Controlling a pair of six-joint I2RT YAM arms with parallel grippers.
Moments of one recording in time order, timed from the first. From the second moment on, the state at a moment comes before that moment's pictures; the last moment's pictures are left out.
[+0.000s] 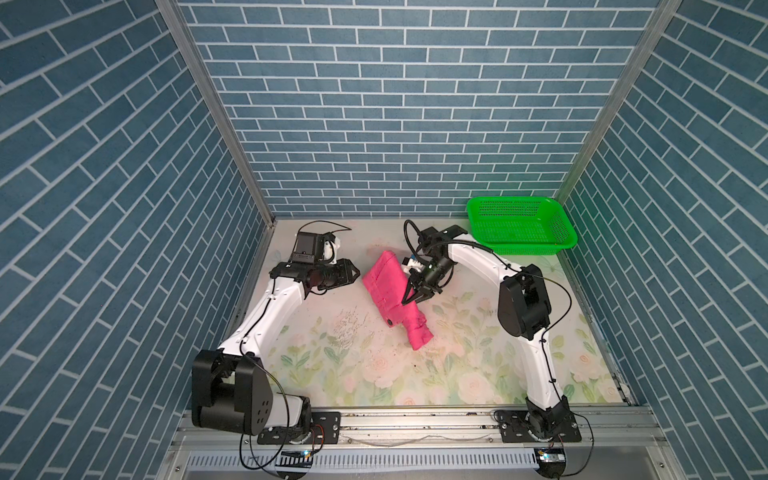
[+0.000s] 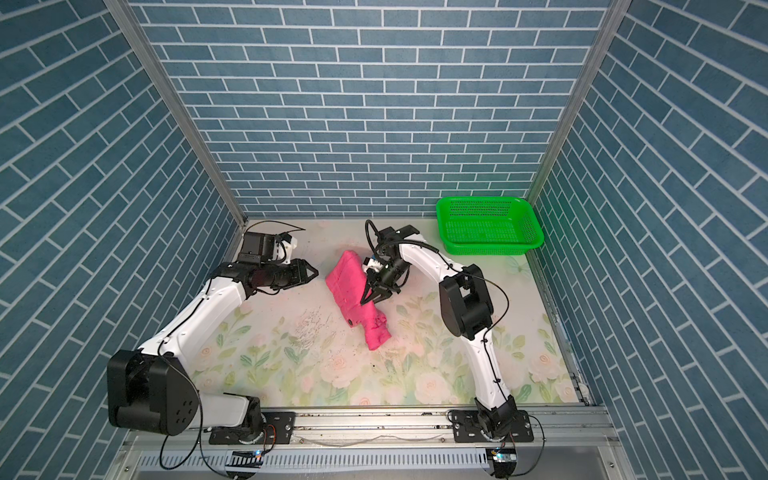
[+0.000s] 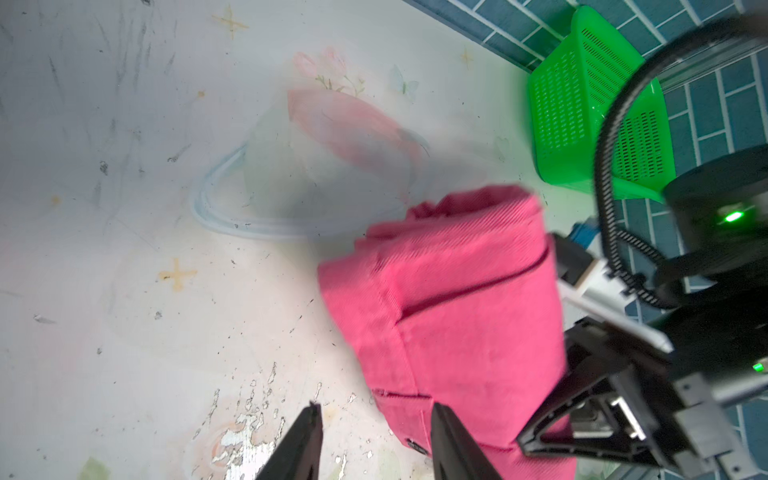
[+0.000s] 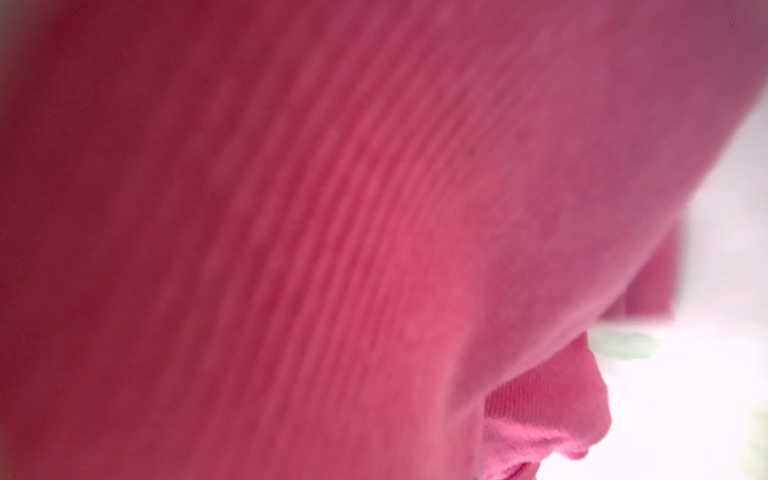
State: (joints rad) left arm -0.15 1.39 1.11 -0.60 0.40 -0.37; right arm 0.61 2.24 2.07 -1.36 -0.84 0.22
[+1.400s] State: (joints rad) left arm -0.15 1.39 1.07 -0.60 0.41 -0.39; right arm -0.02 1.90 1.46 -0.04 -0.16 1.49
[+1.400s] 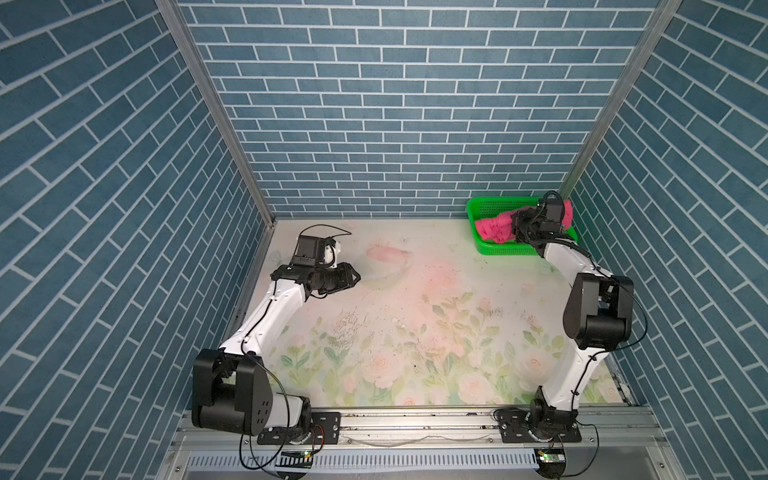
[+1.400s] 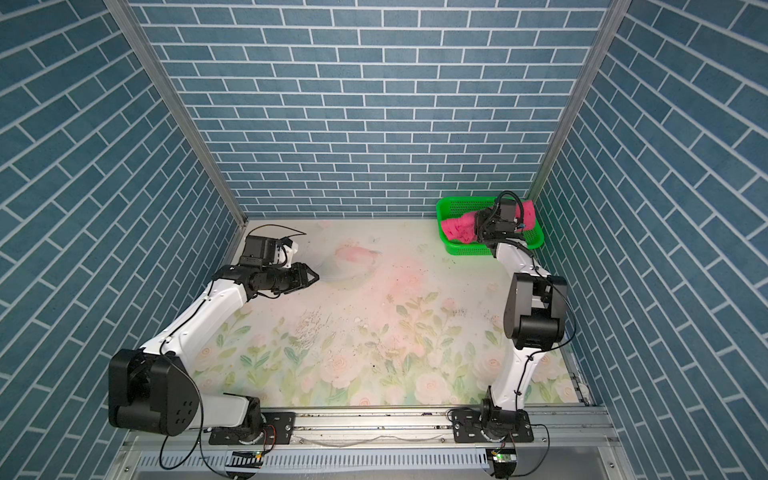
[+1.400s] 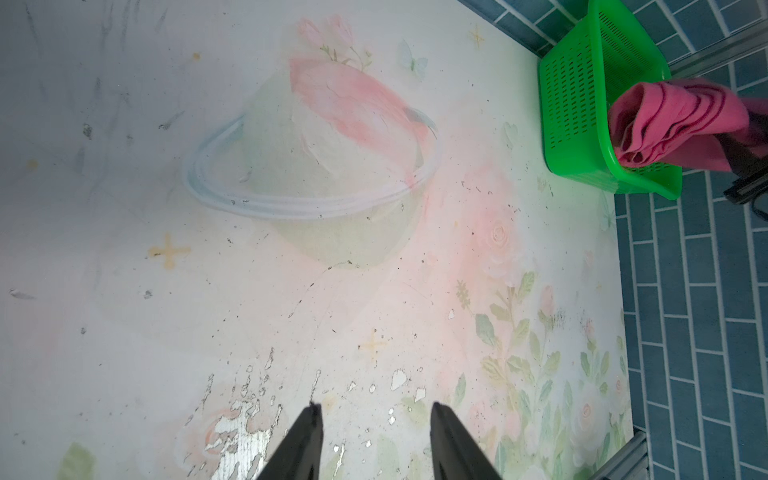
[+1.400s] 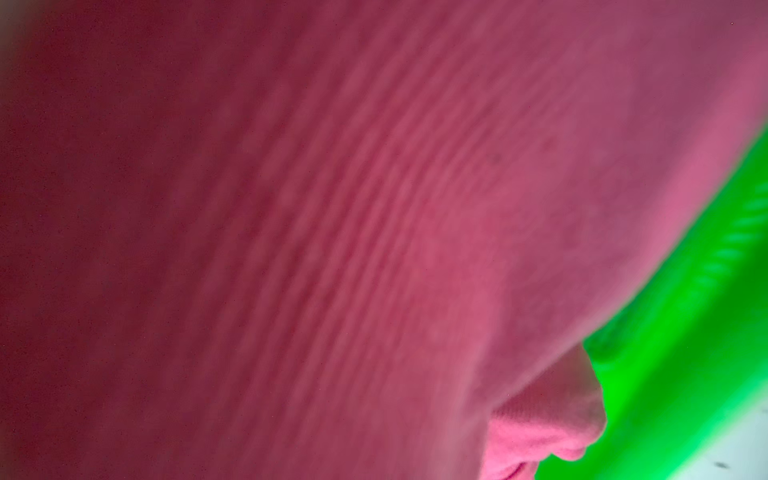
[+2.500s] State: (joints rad) left arm -0.15 1.39 1.06 -0.61 0.40 -0.39; right arm -0.03 2.11 1.45 0.38 -0.15 1.66
